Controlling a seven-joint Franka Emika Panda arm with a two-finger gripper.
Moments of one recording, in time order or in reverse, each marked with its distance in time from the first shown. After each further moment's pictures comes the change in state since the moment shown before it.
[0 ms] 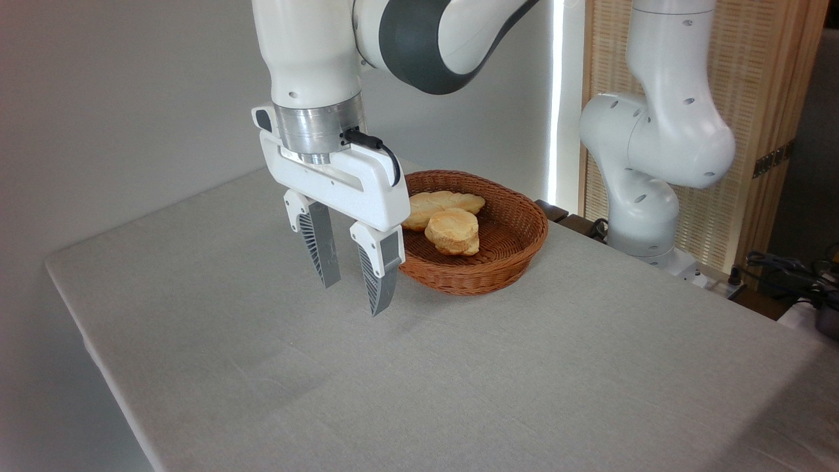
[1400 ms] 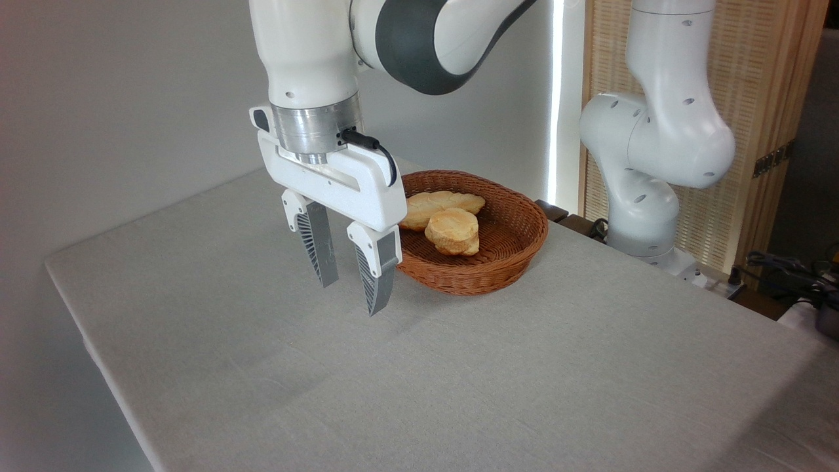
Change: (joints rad) arm -0.004 0.006 -0.002 0.006 0.000 0.000 0.000
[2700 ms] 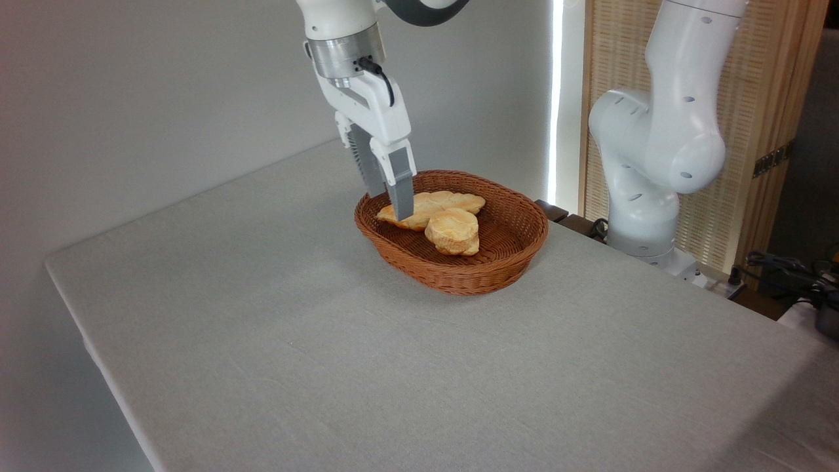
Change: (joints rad) arm -0.292 -0.260 -0.012 -0.203 0.000 -0.180 0.001
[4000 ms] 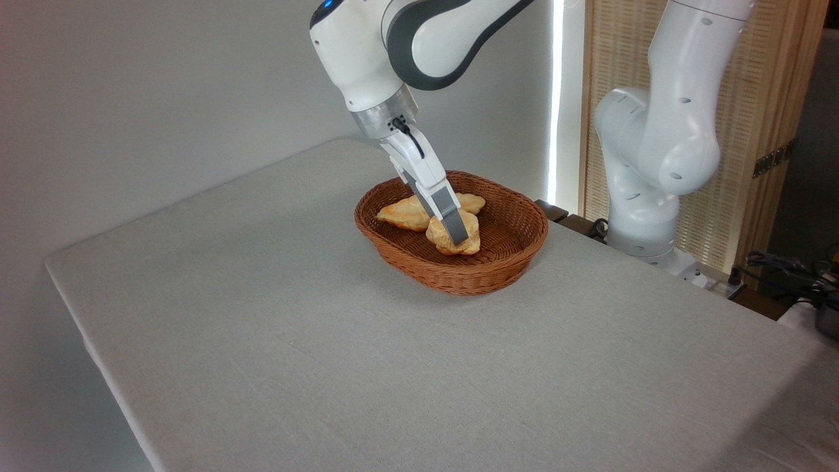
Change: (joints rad) arm -0.109 0.000 0.001 -0.226 0.013 -0.014 0.000
